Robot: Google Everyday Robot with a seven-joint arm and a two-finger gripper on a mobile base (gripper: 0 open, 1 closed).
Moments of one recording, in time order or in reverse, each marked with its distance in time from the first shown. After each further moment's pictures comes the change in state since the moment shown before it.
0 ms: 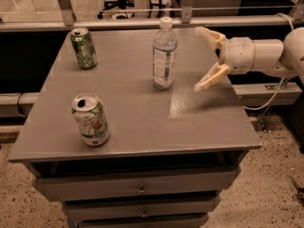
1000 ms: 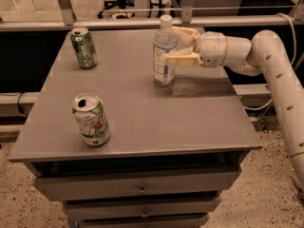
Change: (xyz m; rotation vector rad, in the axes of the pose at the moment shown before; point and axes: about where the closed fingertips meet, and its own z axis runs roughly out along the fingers) arm -0.020 -0.021 0.065 -0.019 -0.212 -0.012
